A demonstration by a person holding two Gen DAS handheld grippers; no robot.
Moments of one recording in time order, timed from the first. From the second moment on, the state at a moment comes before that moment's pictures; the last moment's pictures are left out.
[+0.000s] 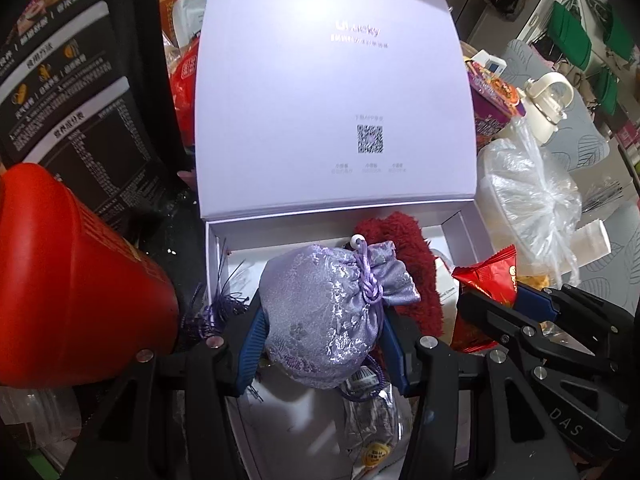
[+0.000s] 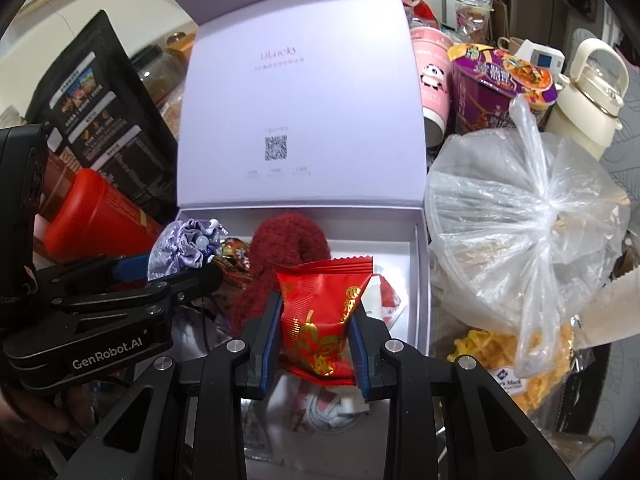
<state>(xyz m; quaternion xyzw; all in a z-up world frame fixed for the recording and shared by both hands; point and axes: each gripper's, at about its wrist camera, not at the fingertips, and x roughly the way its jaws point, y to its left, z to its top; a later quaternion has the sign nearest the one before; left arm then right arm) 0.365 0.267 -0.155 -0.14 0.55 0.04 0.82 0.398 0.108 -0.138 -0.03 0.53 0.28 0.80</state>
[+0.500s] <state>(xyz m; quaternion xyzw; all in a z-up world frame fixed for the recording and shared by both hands) 0.372 0.270 -0.177 -0.14 0.58 0.05 0.80 0.406 0.115 -0.151 -0.03 0.54 0.26 0.80</state>
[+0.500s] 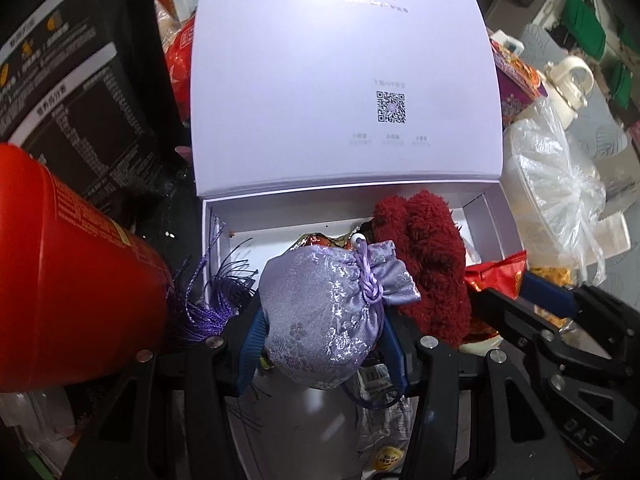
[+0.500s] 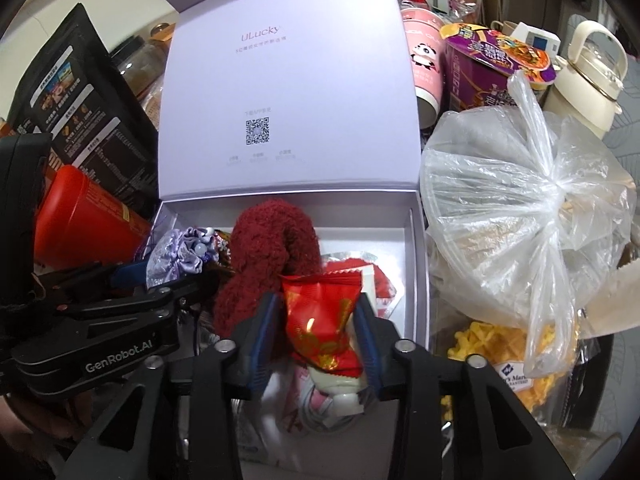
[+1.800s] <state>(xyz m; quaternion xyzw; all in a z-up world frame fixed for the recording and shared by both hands) 0.319 0.224 -0.034 -0.07 0.50 0.11 0.85 0.329 0.055 -0.009 -0.03 0.42 0.29 0.86</state>
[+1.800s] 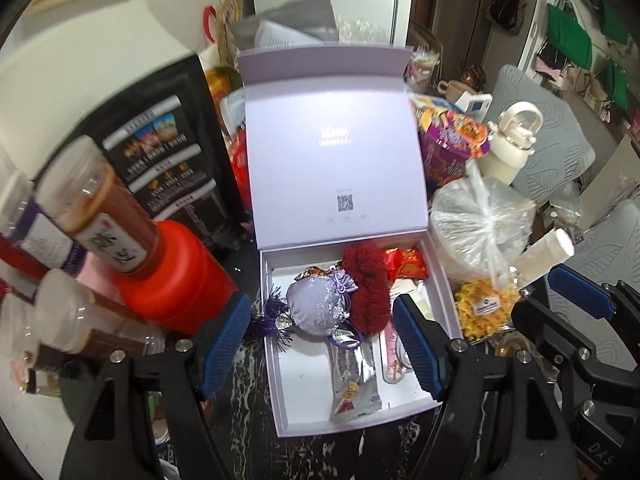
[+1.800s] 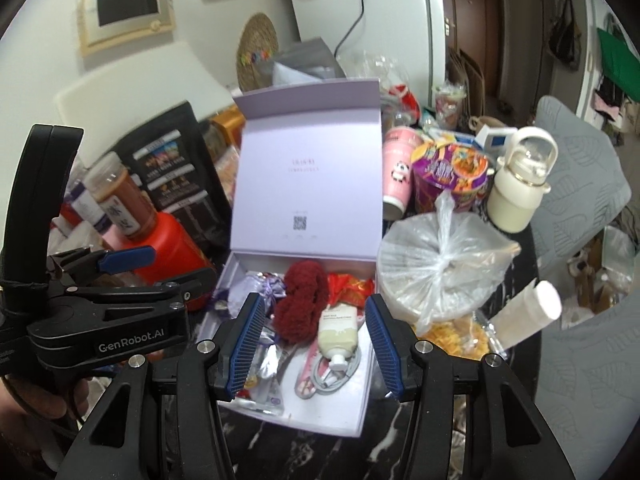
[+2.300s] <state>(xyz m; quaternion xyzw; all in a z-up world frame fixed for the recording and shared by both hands) 0.252 0.183 0.038 -0.06 0.44 0.12 0.89 0.260 0.008 0.045 -0.03 0.37 0.31 0.88</state>
